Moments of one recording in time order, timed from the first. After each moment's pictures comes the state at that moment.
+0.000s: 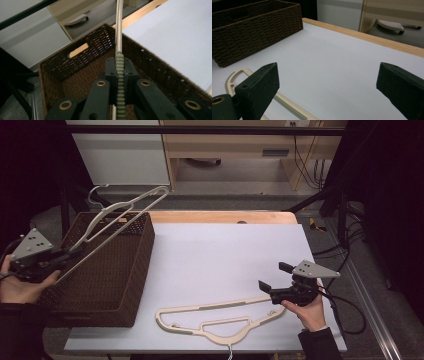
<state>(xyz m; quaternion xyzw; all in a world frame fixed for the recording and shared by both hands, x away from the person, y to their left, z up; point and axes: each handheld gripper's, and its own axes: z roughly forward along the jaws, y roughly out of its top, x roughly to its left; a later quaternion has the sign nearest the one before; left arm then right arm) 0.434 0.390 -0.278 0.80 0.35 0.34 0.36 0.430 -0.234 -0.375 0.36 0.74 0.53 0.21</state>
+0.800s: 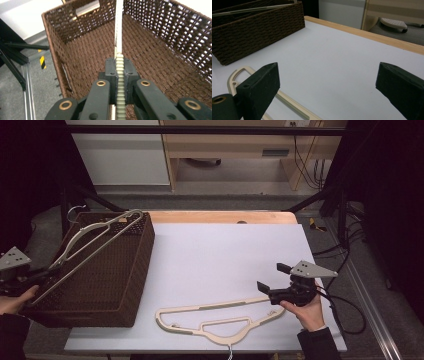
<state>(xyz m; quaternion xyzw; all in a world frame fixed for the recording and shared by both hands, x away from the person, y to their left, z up) 0.431 0.456 -0.330 0.80 0.41 0.29 0.34 0.431 -0.231 -0.377 0.36 0.75 0.53 0.20</state>
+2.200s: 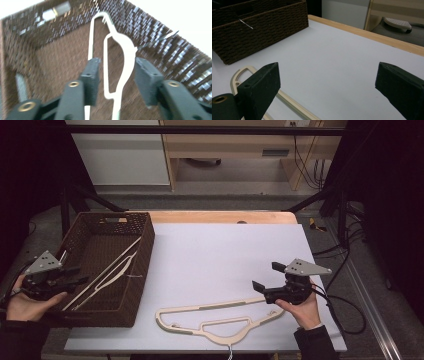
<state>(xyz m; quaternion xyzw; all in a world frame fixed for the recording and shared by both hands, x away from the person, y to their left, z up) 0.426 0.389 -0.334 0.81 0.39 0.26 0.35 0.434 -0.219 -0.372 0.35 0.76 0.52 0.20</state>
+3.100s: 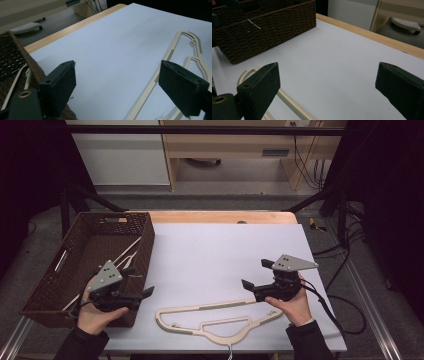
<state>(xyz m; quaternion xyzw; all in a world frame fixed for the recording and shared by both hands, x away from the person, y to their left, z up) 0.411 0.253 -0.351 0.80 0.30 0.22 0.47 0.439 -0.191 -0.361 0.33 0.77 0.51 0.18</state>
